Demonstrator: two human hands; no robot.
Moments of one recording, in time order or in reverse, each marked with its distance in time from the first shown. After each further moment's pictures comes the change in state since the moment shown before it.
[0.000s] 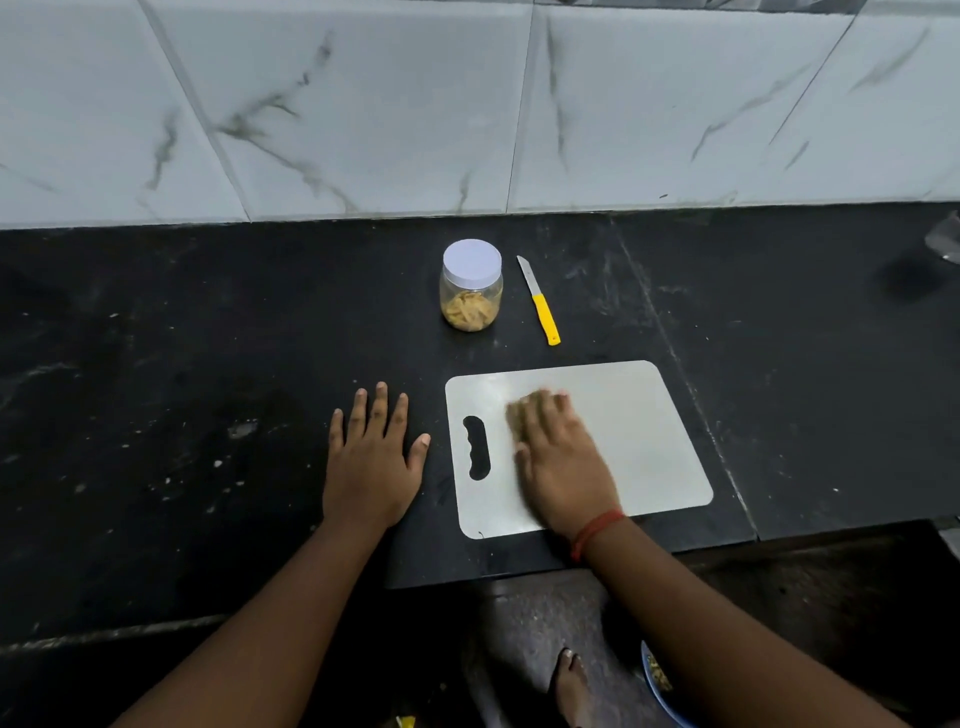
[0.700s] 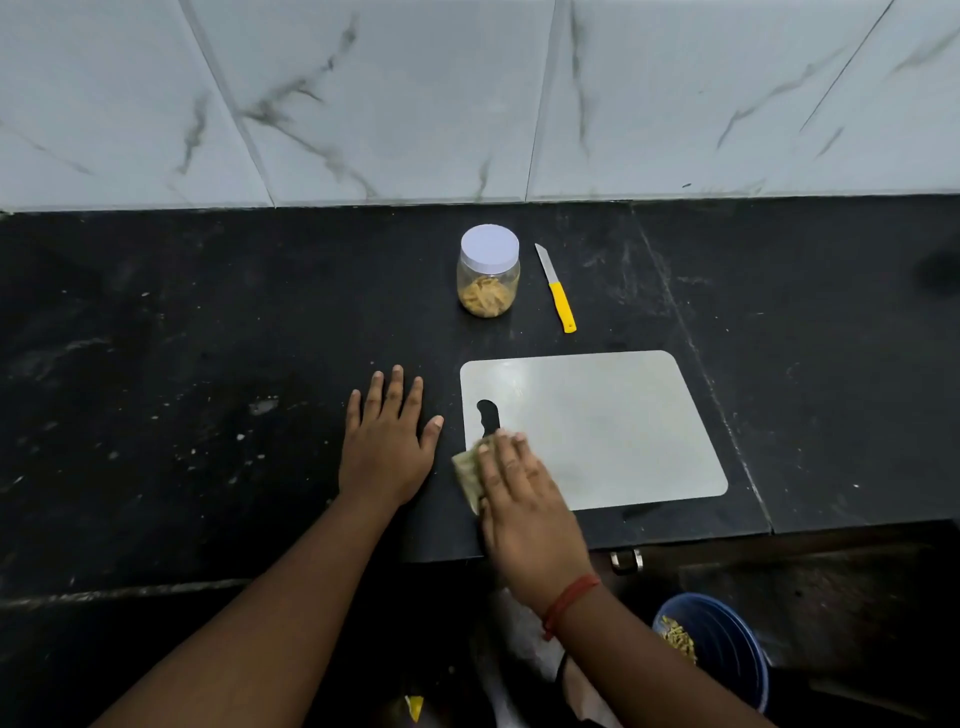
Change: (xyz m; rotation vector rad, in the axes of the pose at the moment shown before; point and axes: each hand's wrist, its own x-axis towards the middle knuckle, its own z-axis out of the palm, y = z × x) left_hand 0.000 0.003 -0.001 -0.033 -0.008 -0.002; right_hand -0.060 -0.066 0.000 0.145 -0.008 -0.066
